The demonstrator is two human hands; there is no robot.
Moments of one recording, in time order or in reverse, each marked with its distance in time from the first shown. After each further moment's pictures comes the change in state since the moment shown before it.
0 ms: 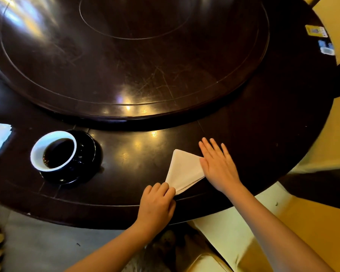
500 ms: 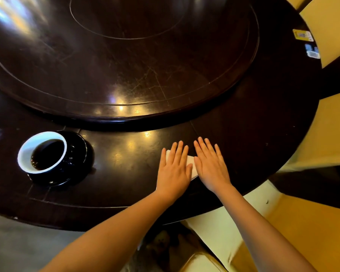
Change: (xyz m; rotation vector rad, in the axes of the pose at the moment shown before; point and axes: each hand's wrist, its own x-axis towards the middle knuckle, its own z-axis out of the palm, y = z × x) left_hand 0.092 0.026 0.027 0.091 -0.110 -0.121; right_hand -0.002 0.000 0.005 0.008 0.032 0.051
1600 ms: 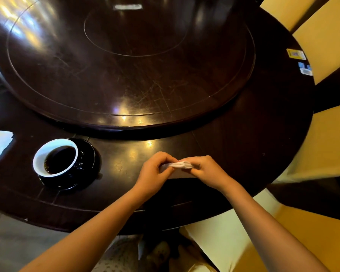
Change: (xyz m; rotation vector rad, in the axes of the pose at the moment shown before) left_hand -0.019 -0.047 -0.083 -0.947 0.152 0.040; right_hand 0.009 -0.017 -0.066 0.913 -0.197 -0.237
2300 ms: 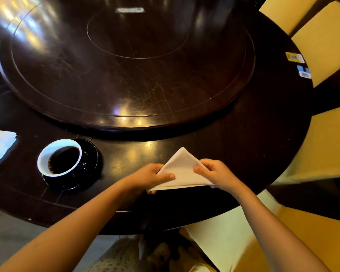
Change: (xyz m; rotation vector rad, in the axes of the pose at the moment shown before) left_hand -0.002 -0.009 -0.027 -0.272 -0.483 -0.541; right_hand -0.020 0.006 -0.010 0.223 0.033 0.222
